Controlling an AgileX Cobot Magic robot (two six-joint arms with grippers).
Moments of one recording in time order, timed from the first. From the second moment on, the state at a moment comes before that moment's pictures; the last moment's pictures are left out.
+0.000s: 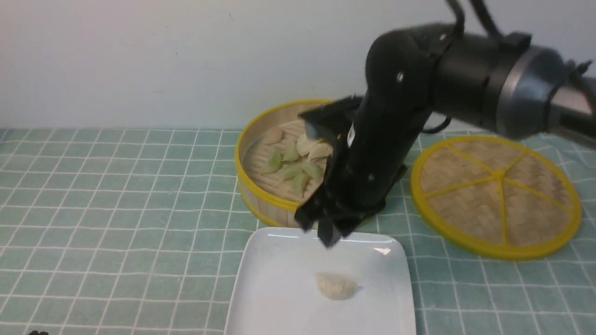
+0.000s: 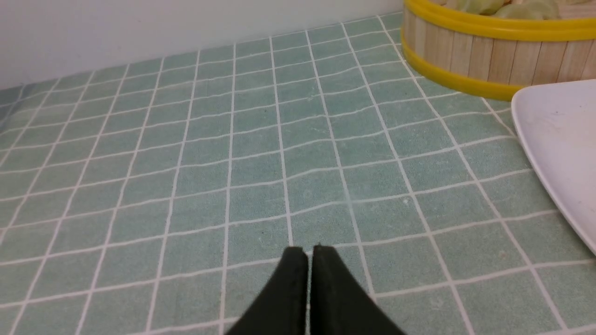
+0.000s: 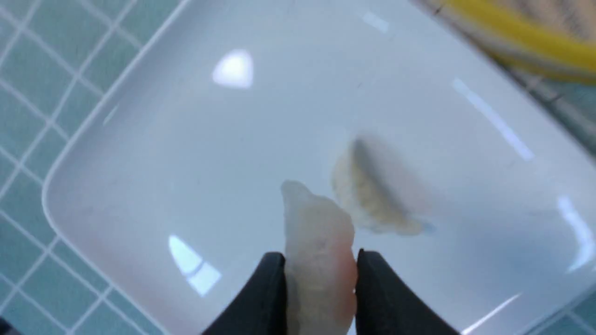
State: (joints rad) right arm 0.69 1.90 -1.55 0.21 1.24 -0.04; left arm -0.07 -0.01 0.03 -0.06 0.38 0.16
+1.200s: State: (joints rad) right arm 0.74 1.34 -1.49 0.01 1.07 0.17; left arm -0.07 -0.01 0.03 -0.06 0.38 0.16
